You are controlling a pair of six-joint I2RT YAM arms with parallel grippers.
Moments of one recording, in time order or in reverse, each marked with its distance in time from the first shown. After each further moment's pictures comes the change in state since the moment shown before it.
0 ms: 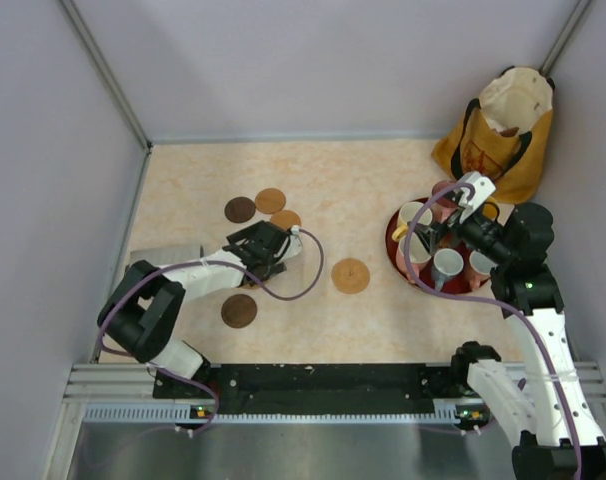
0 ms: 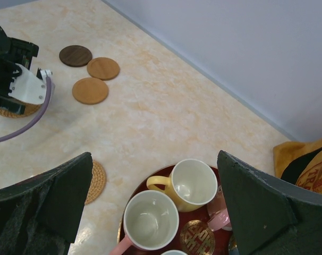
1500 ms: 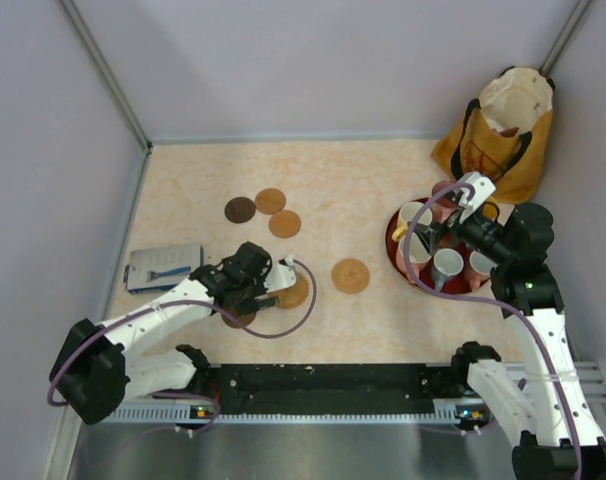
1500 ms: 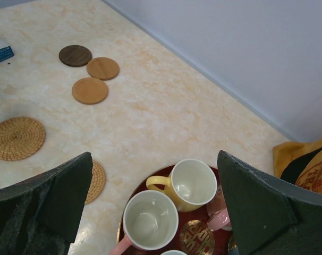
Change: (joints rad) left arm -0.086 -0.399 -0.101 -0.308 0.301 0.038; right arm 0.000 0.001 0.000 0.000 0.000 -0.002
